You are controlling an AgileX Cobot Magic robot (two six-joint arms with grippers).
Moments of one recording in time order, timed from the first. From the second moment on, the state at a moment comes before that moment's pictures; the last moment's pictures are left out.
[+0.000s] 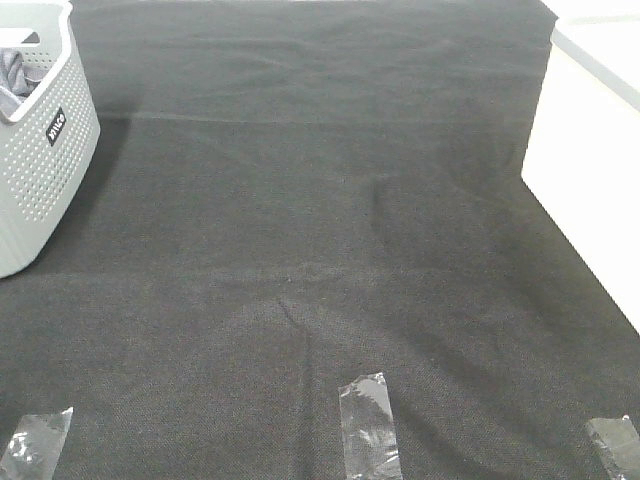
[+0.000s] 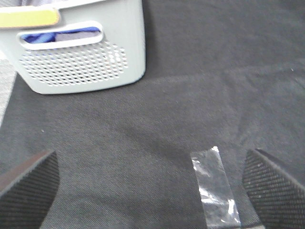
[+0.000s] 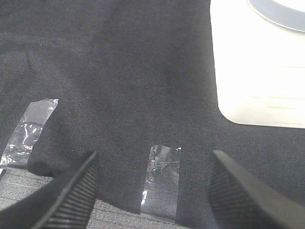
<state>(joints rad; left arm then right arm) 0.00 0.05 -0.52 -0.03 1.08 0.08 0.07 0.00 -0.46 0.07 1.12 -0.11</state>
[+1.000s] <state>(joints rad) 0.00 0.22 -0.75 0.10 1.12 0.25 0.07 0.00 -0.46 0.07 1.12 -0.11</state>
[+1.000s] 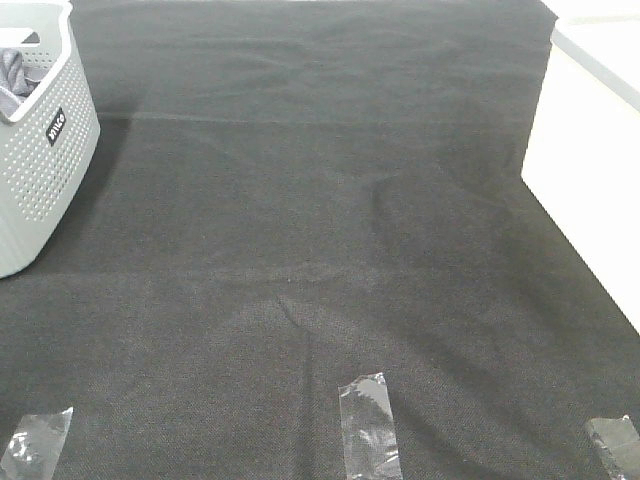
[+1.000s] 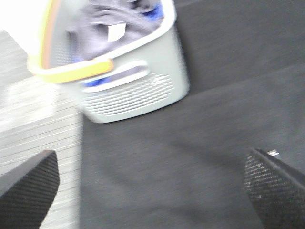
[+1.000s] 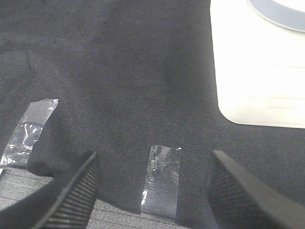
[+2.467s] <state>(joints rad) 0.18 2.14 -2.09 0.26 1.19 1.03 0.07 0.00 -0.46 0.08 1.12 -0.11</state>
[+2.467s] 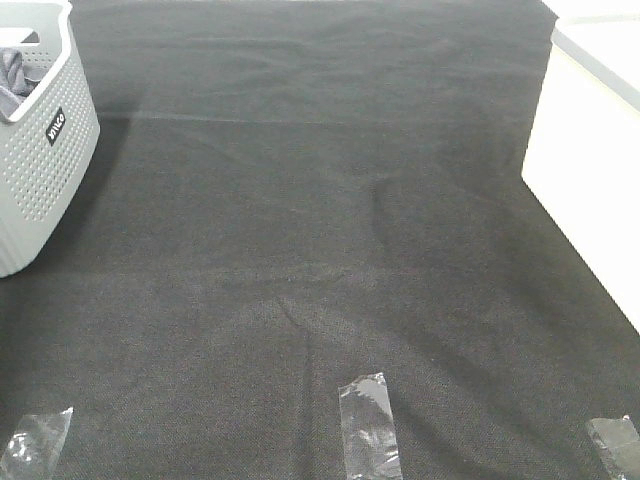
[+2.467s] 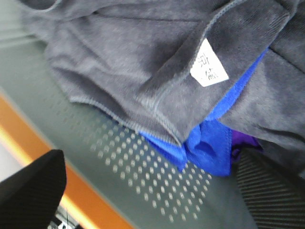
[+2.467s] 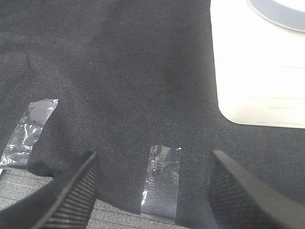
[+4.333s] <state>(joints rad) 0.19 2.30 -2.12 0.17 1.08 1.17 0.07 0.00 -0.46 0.08 1.12 -0.11</state>
